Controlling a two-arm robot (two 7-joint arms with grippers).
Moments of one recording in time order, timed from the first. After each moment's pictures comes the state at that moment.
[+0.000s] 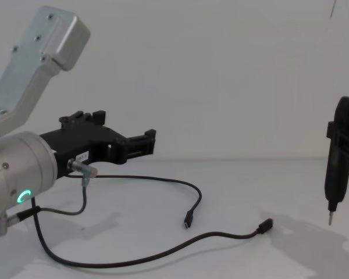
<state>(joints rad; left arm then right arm) -0.24 0.39 0.46 -1.63 -0.21 0.02 -0.05 -0.01 0.34 -0.23 -1.77 0.29 0.03 0.07</state>
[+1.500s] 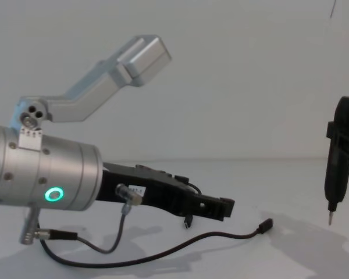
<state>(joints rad) -0.40 0.45 0.59 -1.66 -0.39 0.45 -0.45 -0.01 0.34 -0.23 -1.77 0.29 0.03 0.07</state>
